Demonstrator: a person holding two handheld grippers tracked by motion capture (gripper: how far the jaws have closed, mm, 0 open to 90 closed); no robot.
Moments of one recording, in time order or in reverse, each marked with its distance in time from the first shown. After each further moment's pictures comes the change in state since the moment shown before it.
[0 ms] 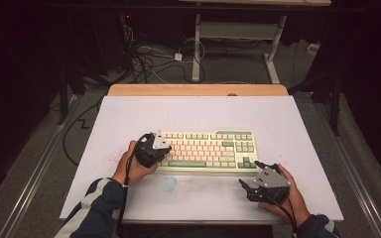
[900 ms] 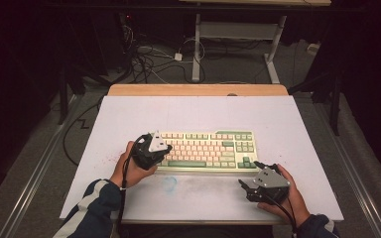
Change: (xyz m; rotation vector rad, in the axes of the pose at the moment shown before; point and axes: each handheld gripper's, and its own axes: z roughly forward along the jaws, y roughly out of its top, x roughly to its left) left arm -0.014 0.008 -0.017 -0.049 -0.042 0.008; right arm 0.001 0.000 0.001 0.004 0.009 -0.005
